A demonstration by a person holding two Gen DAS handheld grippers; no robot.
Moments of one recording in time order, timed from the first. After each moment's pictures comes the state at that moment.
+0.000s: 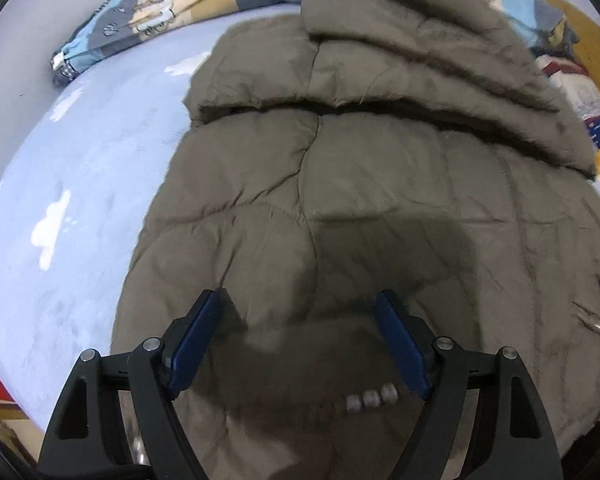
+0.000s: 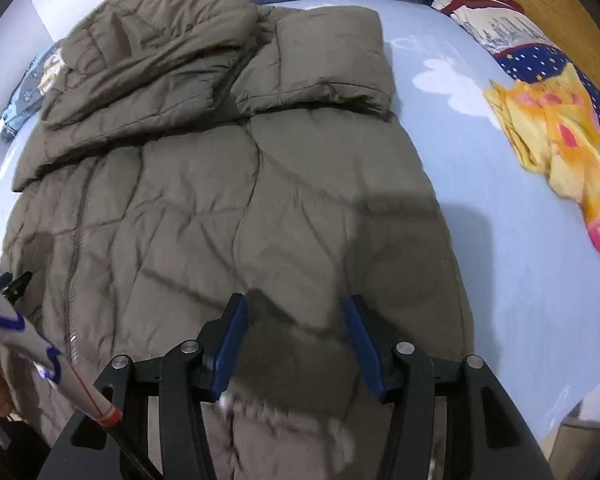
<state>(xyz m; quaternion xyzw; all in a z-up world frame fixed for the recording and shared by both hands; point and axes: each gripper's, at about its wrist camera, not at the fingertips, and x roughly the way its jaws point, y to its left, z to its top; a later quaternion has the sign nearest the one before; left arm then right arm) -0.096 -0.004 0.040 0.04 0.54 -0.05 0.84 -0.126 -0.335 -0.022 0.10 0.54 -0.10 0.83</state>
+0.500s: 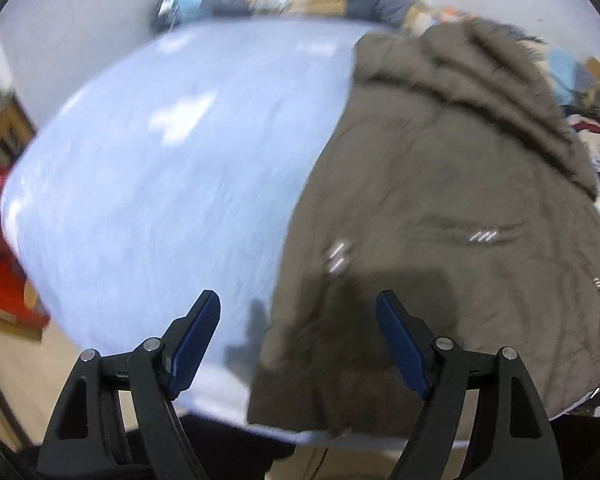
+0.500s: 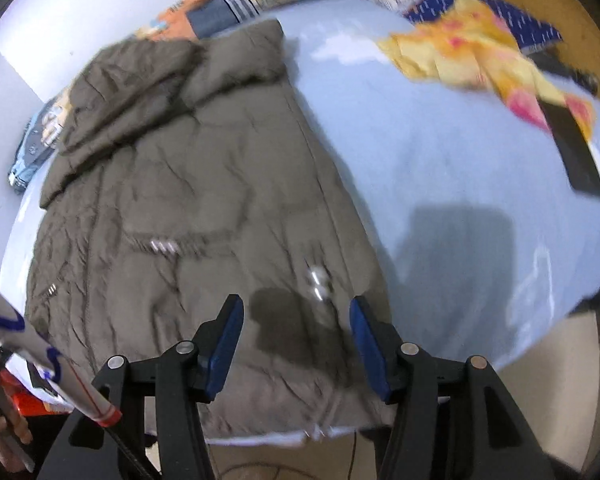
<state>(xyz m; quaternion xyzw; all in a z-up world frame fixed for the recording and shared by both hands) -0.213 0.126 0.047 -0.04 0.54 0.05 0.84 -0.264 -0.366 -0.012 0.20 0.51 -0.13 0.83</state>
